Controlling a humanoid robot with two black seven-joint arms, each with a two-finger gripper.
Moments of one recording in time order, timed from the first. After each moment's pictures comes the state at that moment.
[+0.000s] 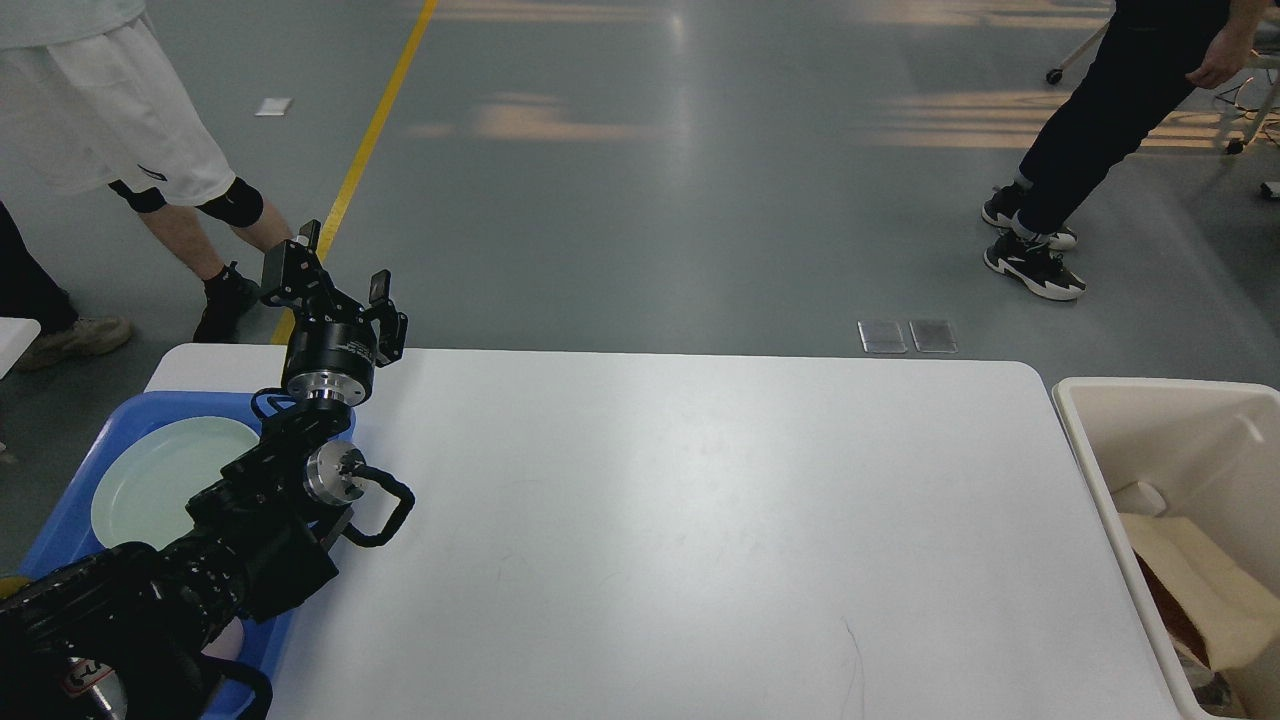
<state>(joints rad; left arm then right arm) -0.84 0.02 -0.55 -0.18 -0.16 -0.28 -0.71 0.86 -0.78 -0.84 0.40 -0.17 0.10 0.18</state>
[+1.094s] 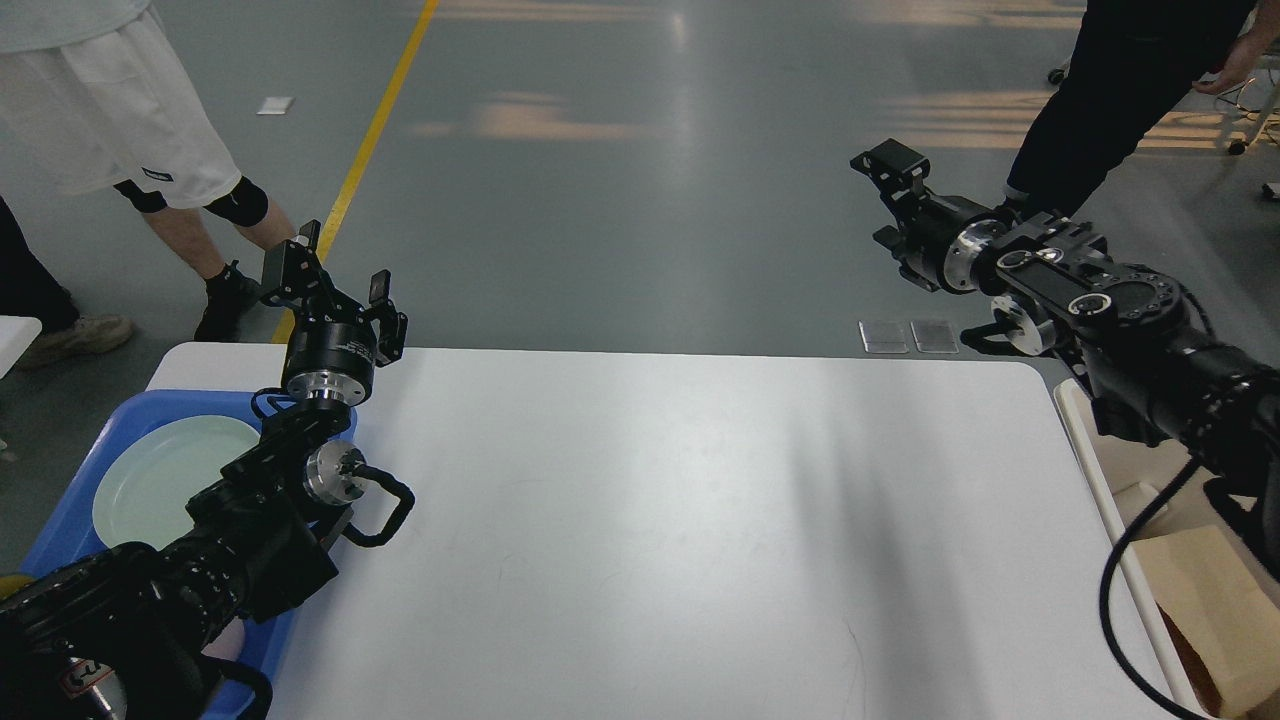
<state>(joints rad) -0.84 0.02 -0.55 -0.18 -0.16 -0.28 -0.71 1.19 -0.22 -0.08 0.39 -0.17 0.13 0.17</state>
